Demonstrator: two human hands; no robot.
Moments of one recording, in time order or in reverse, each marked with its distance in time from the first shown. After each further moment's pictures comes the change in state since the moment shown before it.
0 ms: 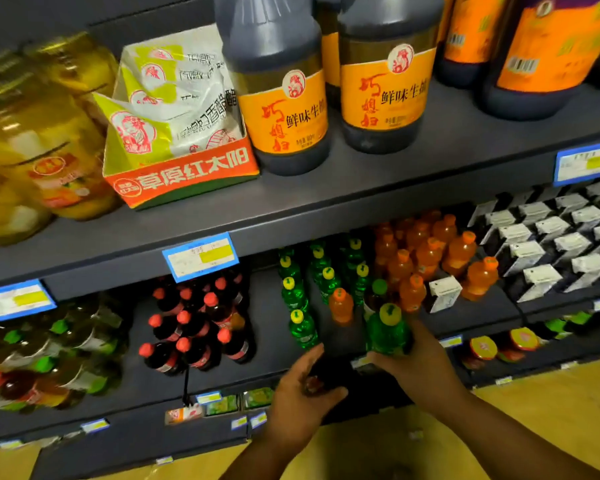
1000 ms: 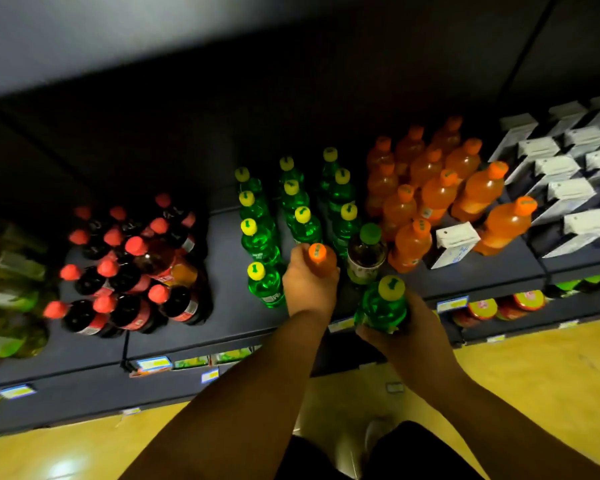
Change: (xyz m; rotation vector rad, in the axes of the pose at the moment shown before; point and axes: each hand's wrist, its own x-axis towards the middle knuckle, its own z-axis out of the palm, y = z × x) left_hand 0.178 -0.031 0.098 0.183 0.448 -0.056; right_hand 0.057 0.124 0.016 -0.012 0.020 0.128
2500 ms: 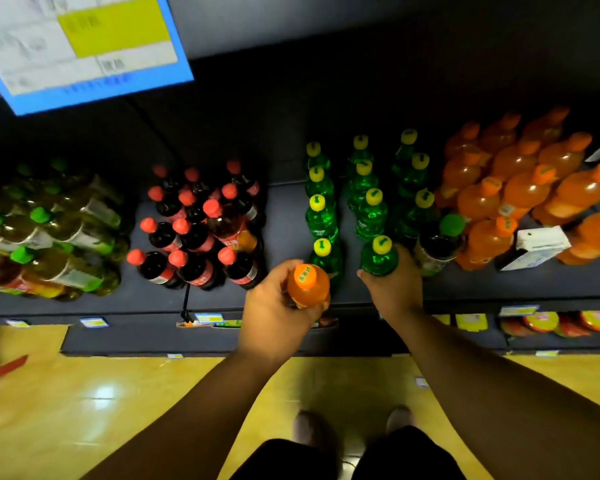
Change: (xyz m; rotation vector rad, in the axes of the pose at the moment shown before) left_hand -0.044 -0.042 -0.166 -0.003 -0.091 0.111; right_hand 0.073 -0.021 0.118 -0.131 0.132 -0.048
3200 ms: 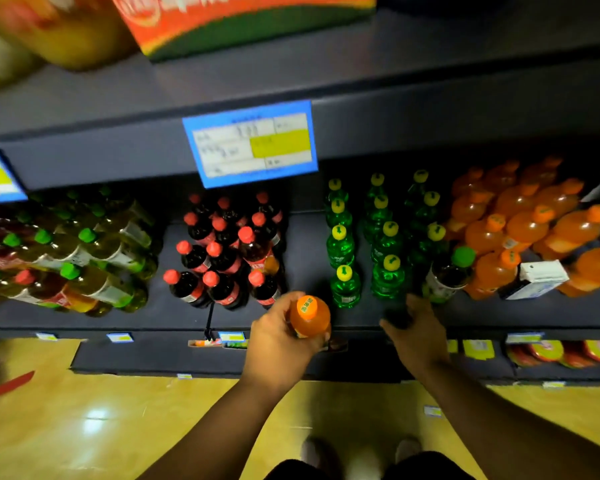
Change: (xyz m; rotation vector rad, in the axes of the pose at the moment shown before) left_hand -0.019 -0.005 -0.041 0.007 0.009 -0.073; right_hand -0.044 0.008 -0.018 -0.086 -0.101 0.050
